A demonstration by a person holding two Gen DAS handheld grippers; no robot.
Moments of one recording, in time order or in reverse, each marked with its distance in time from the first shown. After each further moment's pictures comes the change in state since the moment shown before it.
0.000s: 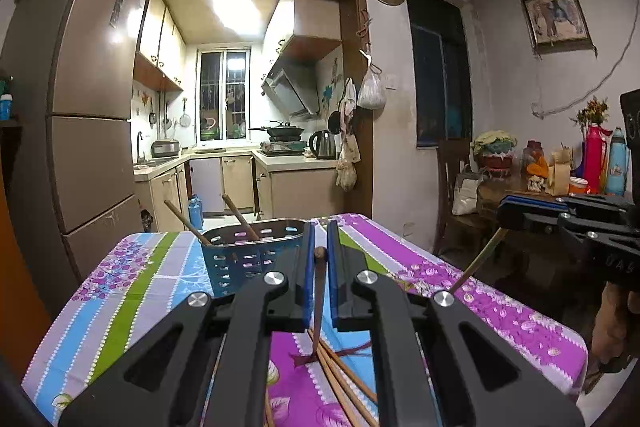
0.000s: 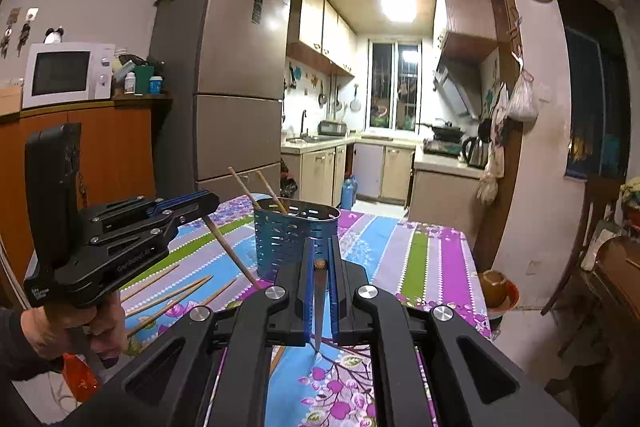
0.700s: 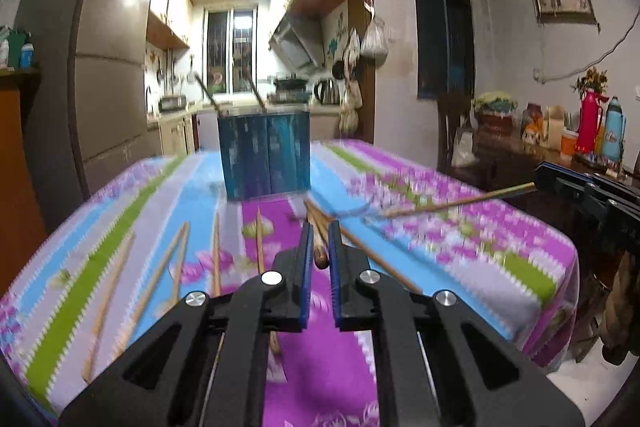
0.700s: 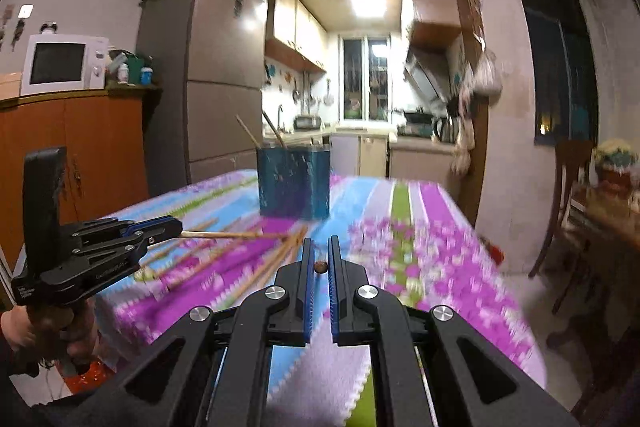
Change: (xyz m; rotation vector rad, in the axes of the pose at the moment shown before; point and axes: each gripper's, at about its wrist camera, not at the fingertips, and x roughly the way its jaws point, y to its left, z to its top) left arm -0.079 -0.012 -0.107 -0.015 0.138 0.024; right arm -0.081 0.049 -0.122 0.049 -0.032 -0.094
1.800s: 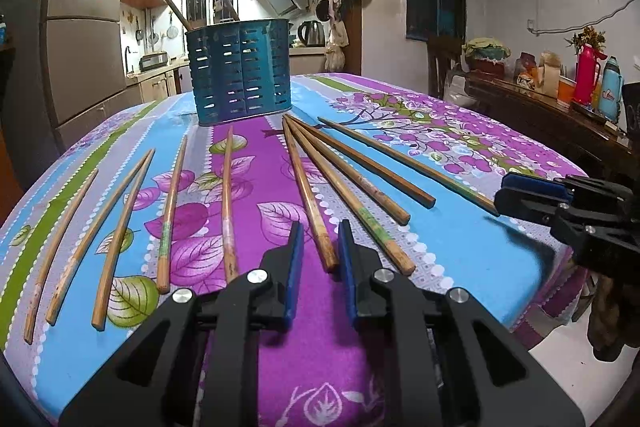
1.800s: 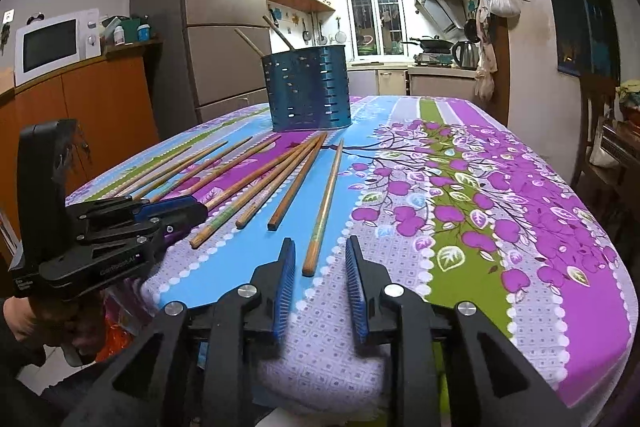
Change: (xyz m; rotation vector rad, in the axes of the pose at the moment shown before) left arm 0.046 -0.007 -0.060 0.034 0.219 -0.049; right arm 0.059 0.005 -0.077 0.098 0.246 0.091
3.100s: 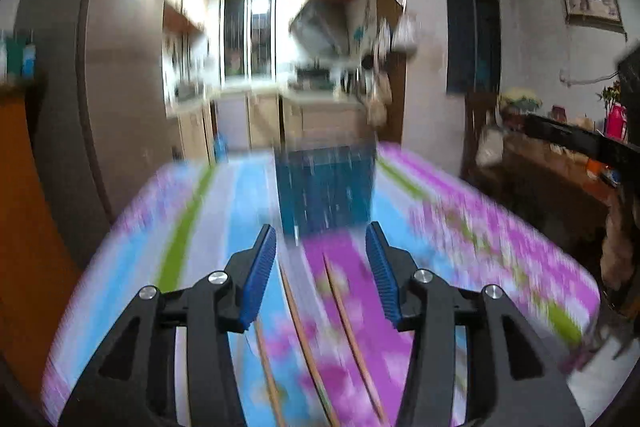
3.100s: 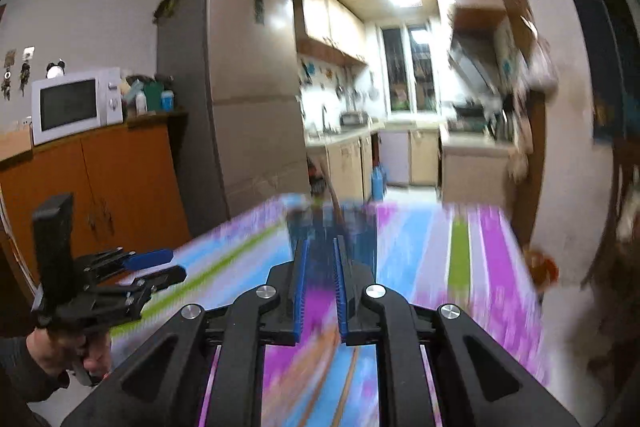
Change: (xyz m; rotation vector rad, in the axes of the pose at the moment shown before) left arm -0.033 0.083 0.113 -0.076 -0.072 0.079; right arm -0.002 -0.006 0.176 -0.029 -0.151 0.107
